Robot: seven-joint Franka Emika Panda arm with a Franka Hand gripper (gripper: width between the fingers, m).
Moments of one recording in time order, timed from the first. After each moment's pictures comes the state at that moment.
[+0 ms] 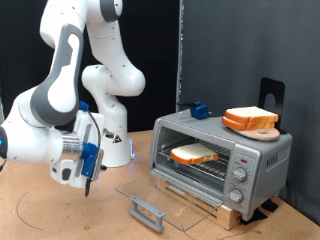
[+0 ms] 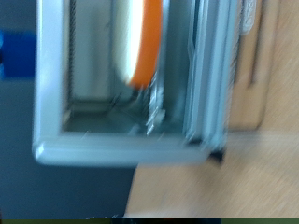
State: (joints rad) arm -0.76 0.34 0.10 -2.14 0.60 1.41 -0.48
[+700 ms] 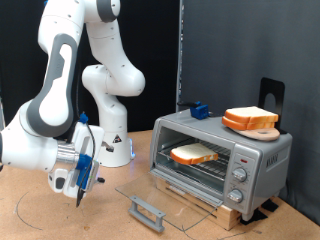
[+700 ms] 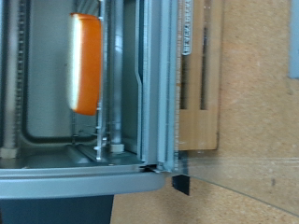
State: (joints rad) arm -0.77 0.35 0.08 -2.25 0.66 1.57 -0.50
